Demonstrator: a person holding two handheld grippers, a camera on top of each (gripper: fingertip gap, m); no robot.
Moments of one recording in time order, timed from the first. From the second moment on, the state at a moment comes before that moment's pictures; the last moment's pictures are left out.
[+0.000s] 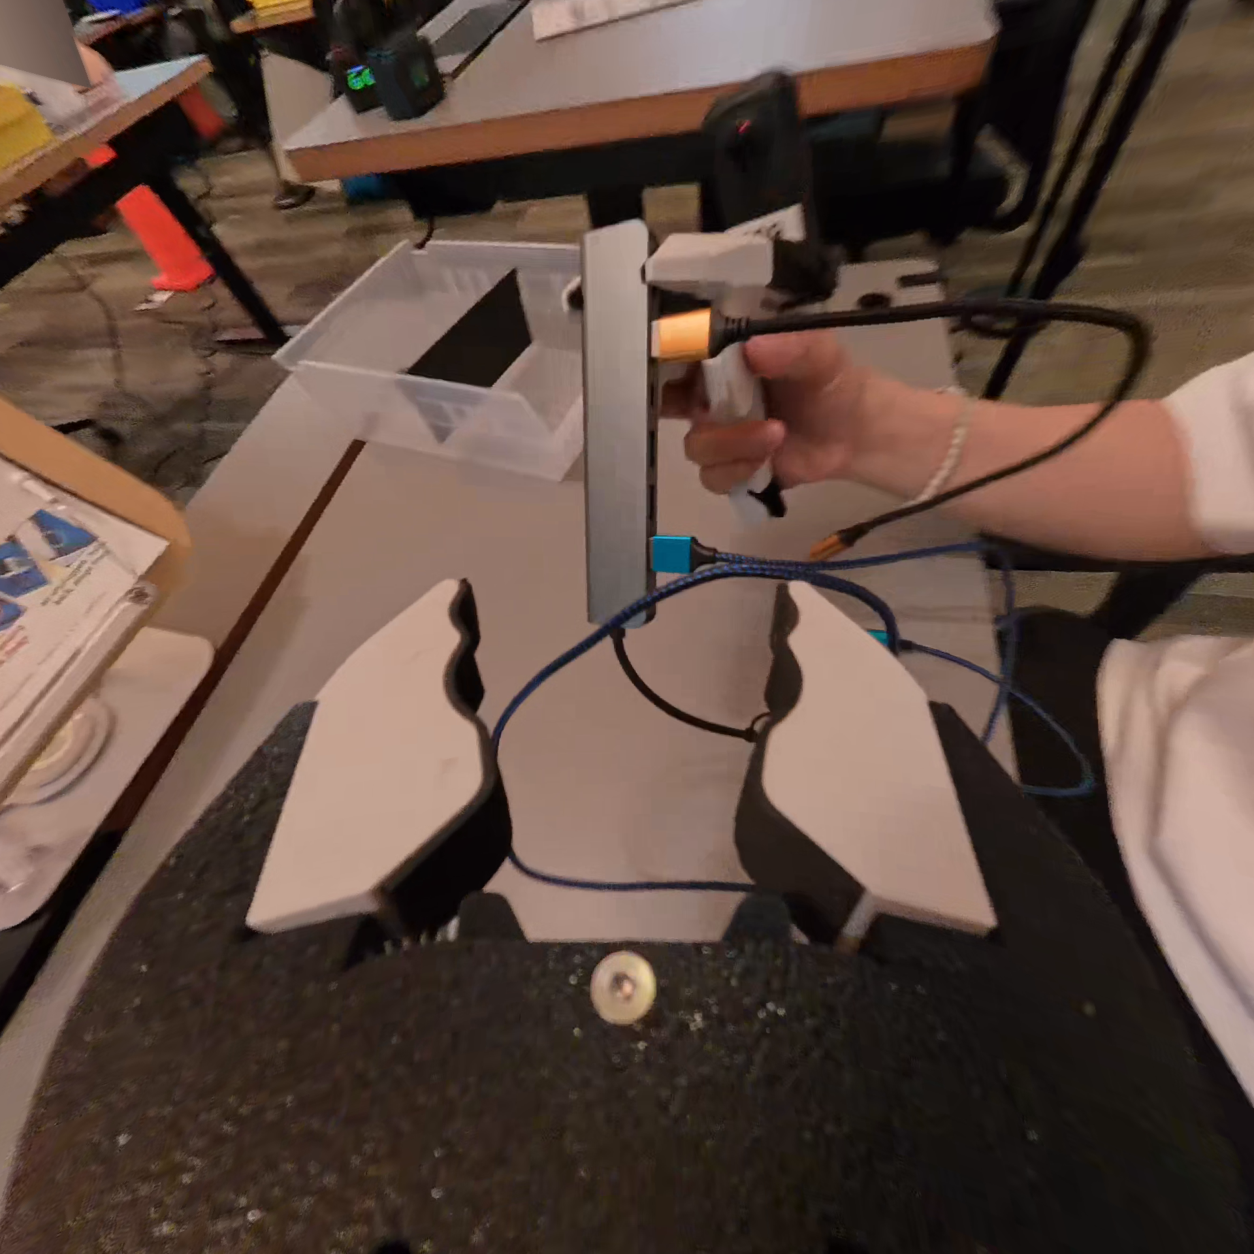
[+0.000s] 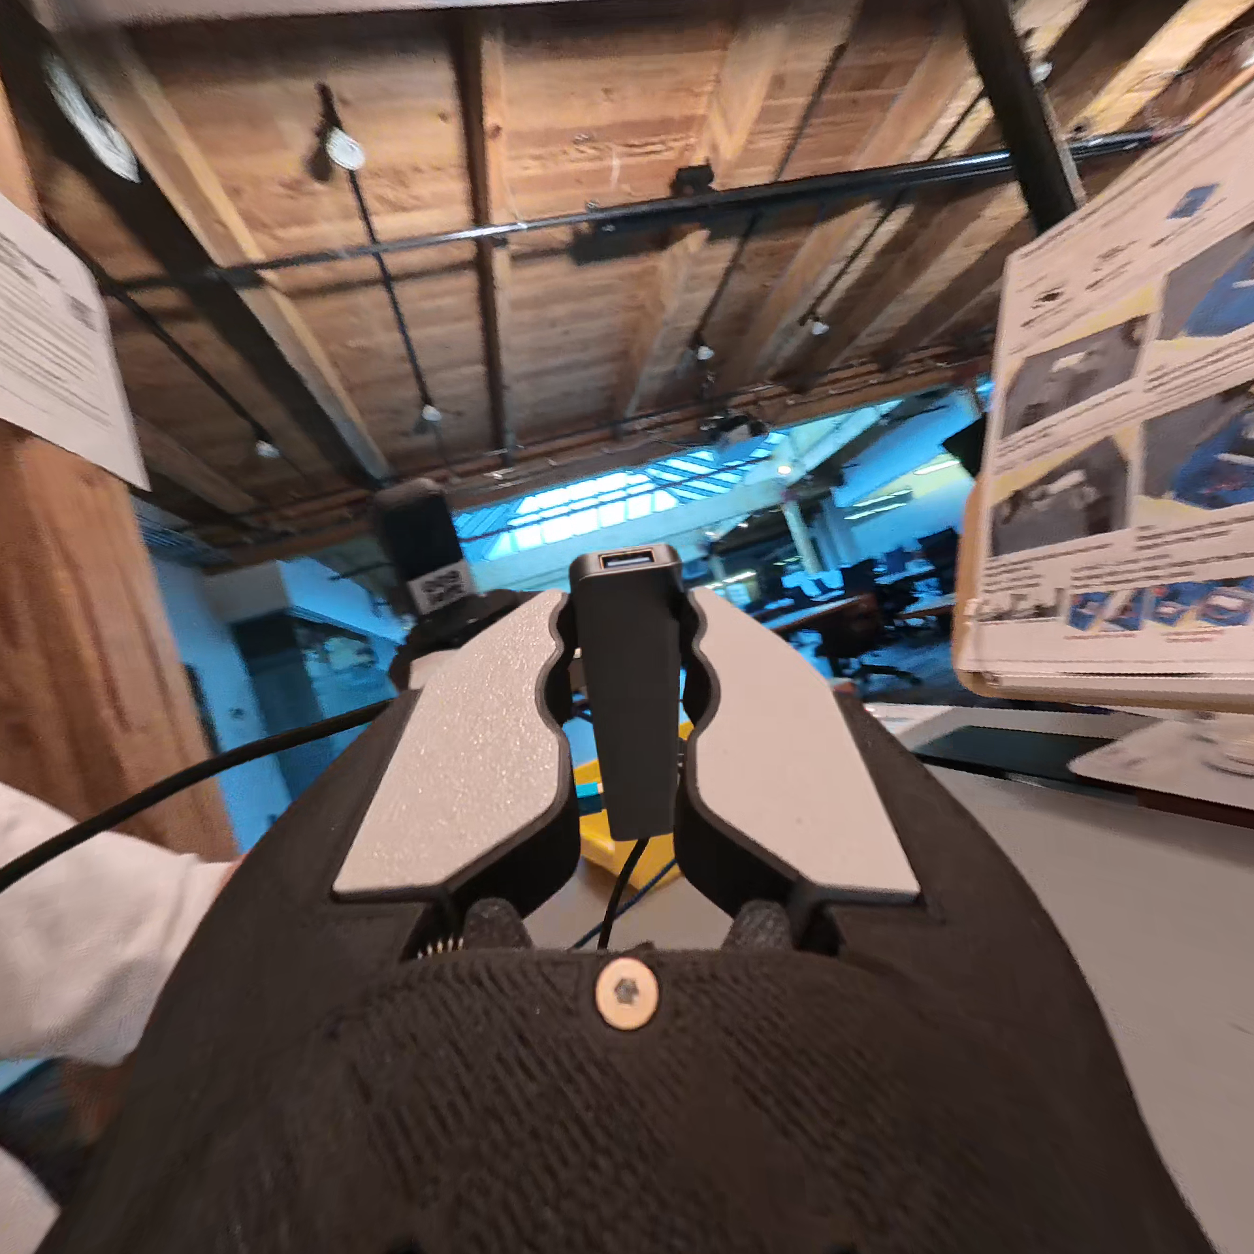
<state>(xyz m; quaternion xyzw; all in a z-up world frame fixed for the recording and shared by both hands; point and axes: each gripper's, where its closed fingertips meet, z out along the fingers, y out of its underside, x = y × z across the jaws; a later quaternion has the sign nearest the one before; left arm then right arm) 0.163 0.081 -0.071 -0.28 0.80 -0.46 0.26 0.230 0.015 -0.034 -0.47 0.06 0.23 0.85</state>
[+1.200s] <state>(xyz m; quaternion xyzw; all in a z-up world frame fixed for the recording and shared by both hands) 0.211 0.079 -0.123 -0.47 0.47 -0.71 -0.22 0.312 -0.026 -0.077 -0.58 0.16 0.10 0.79</state>
